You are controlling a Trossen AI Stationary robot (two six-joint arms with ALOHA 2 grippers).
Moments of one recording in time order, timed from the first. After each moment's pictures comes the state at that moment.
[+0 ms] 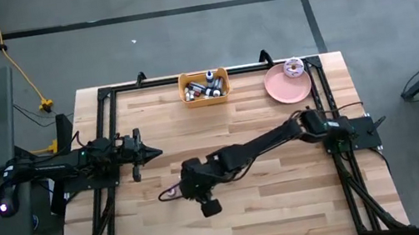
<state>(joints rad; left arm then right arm) -0.01 0.14 0.02 0.00 -0.01 -0.16 0.24 2.28 2.01 -0.57 -0.10 -0.02</state>
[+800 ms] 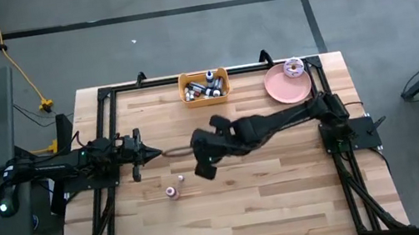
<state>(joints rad) -0.01 0.14 0.02 0.00 -0.01 -0.16 0.18 2.04 2.01 -0.92 0.39 0.49</state>
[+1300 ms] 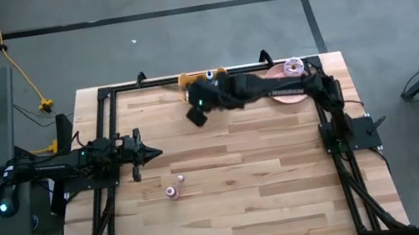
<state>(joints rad) -0.01 0.14 0.02 0.00 -0.01 -0.16 -0.11 2.00 2.01 -0.92 0.46 0.49</state>
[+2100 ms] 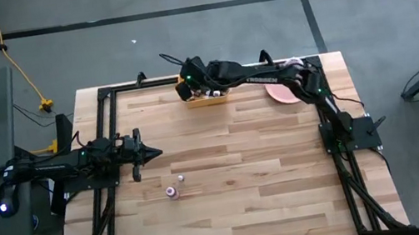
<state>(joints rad) -0.01 0.14 0.02 0.00 -0.01 -0.16 -0.35 2.20 2.01 -0.64 0.40 0.58</state>
